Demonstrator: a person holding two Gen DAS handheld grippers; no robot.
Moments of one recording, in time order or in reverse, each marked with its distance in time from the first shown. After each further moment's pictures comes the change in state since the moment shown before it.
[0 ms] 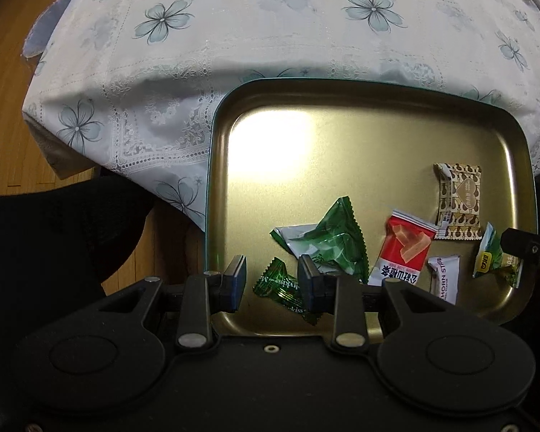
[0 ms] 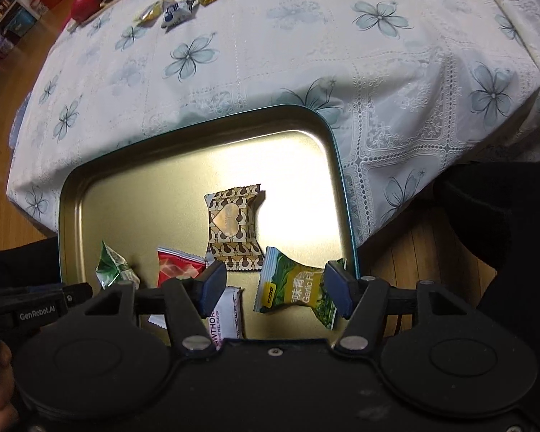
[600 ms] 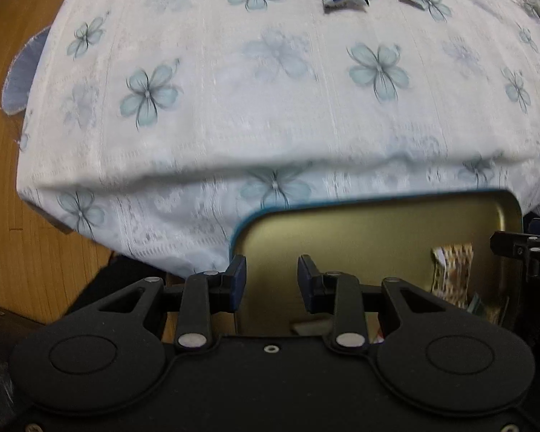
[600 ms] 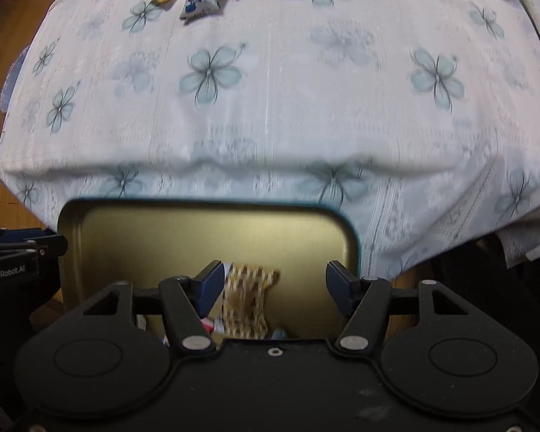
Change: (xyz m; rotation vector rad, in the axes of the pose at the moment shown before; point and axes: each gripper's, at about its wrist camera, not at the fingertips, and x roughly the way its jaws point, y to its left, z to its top) left arm -0.013 0.019 0.103 0.065 0.050 -0.013; right arm 0.010 0.041 0.114 -0.158 0.146 -0.072
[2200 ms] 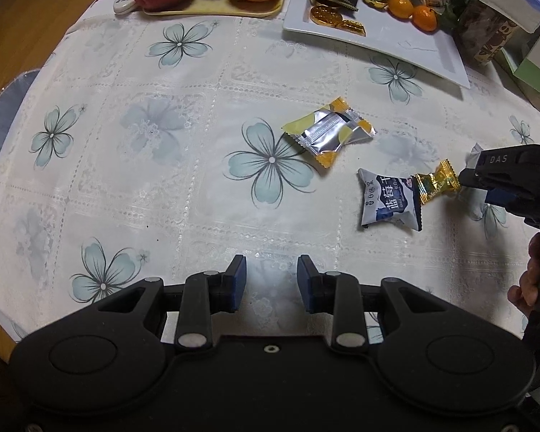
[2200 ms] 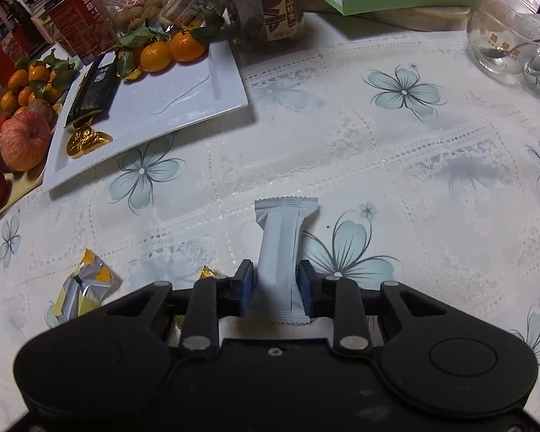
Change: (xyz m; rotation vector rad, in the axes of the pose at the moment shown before) left arm 0.048 0.015 0.160 -0.244 -0.197 -0.059; right arm 0.086 -0.012 0.273 0.296 -0.360 -0.042
